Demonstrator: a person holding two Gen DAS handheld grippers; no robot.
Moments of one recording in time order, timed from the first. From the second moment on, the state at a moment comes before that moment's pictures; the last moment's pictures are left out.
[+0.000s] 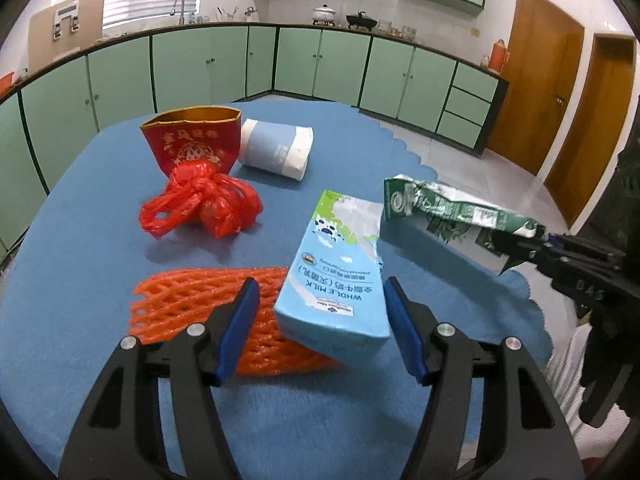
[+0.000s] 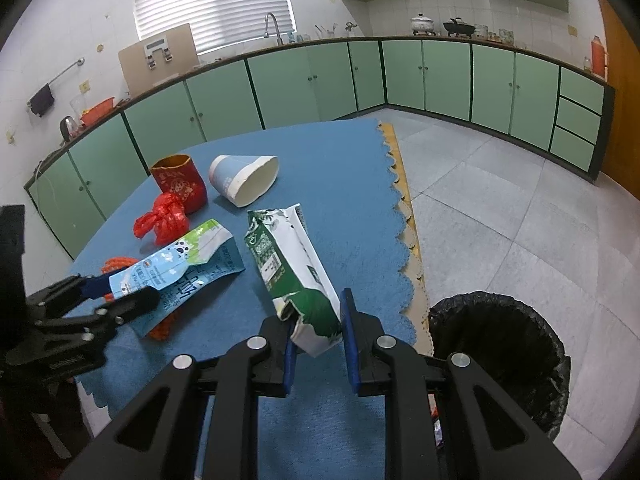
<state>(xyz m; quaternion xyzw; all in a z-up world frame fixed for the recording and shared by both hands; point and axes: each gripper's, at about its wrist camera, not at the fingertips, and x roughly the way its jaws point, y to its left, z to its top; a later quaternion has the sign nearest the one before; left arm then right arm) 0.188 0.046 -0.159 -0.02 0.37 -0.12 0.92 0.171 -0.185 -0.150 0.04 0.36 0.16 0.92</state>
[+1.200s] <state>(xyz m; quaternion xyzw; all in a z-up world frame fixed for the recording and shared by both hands) 0.195 0.042 -0.110 -0.03 0.31 -0.11 0.94 0.167 -0.181 -0.103 0.04 0.30 0.17 0.94</state>
